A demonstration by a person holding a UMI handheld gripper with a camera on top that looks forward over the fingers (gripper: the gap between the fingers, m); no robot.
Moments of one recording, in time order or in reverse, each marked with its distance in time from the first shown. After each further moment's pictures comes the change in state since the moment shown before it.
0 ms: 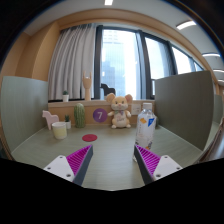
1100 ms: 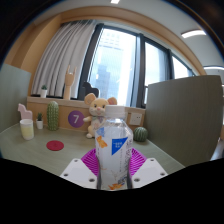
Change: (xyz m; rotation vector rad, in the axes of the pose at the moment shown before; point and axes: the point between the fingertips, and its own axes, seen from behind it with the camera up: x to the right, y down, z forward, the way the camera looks) arm 0.112 -0.023 0.141 0.068 0.110 -0.125
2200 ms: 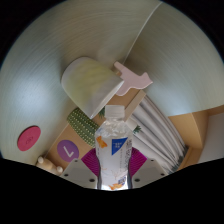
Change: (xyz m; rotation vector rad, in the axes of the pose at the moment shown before) arm -0.370 -0.119 0.119 0.588 -0.023 -2.097
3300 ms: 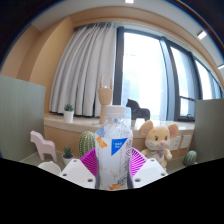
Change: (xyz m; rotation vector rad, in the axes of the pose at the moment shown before) arm -0.050 0.114 -0.037 -0.272 -0.010 2.181
